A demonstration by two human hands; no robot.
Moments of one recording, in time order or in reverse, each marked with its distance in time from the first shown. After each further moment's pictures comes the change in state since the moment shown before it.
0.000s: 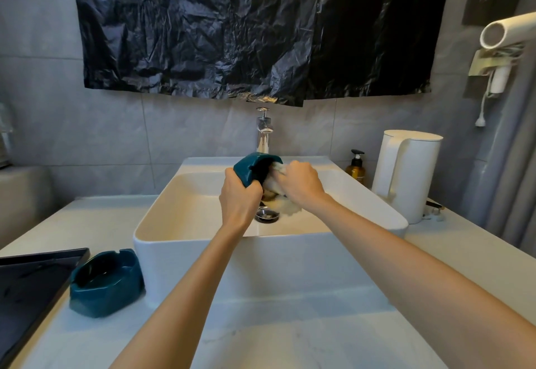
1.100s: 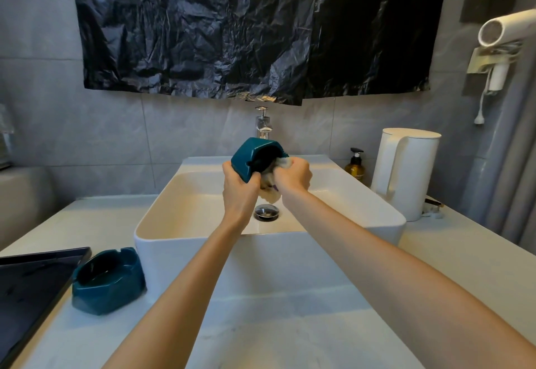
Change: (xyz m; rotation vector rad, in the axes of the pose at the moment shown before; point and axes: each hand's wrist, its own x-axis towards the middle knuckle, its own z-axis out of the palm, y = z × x) left_hand -0.001 0.005 0.001 -0.337 -0.025 0.049; right_hand -0.017 -0.031 0.003 0.739 0.191 0.381
